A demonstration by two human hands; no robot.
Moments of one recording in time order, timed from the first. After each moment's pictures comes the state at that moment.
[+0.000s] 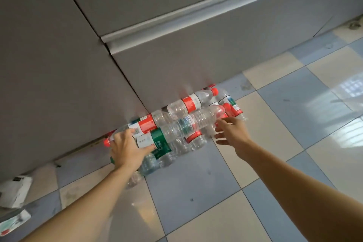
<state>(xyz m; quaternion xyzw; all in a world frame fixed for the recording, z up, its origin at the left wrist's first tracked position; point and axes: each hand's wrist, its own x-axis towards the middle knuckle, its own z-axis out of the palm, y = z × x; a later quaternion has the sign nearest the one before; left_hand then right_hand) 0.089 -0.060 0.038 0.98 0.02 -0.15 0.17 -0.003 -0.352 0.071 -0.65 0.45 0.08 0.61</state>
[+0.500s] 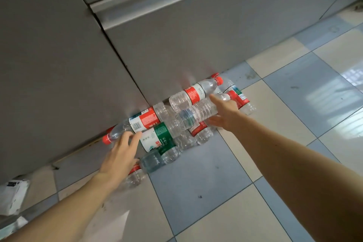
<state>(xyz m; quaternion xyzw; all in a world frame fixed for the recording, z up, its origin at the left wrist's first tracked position) 0.089 -0.001 0.013 0.94 -0.31 -0.15 -0.01 0.057 -0.343 0.036 -0.50 0.54 0.09 0.67</state>
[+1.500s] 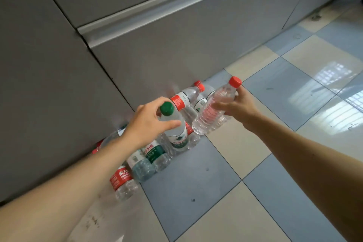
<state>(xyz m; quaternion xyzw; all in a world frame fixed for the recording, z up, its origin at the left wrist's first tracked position) 0.102 -0.135 0.123 0.84 -0.31 -0.21 0.39 -0.014 -0.393 0.090 -0.67 0.35 -0.08 0.65</state>
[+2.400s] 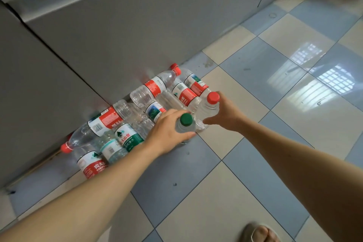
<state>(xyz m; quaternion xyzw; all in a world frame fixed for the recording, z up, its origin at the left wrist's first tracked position) 0.027 -0.194 0.044 0.81 -0.38 -0.28 0.34 -0.078 -0.399 0.043 -0.84 0.31 0.05 0.44</state>
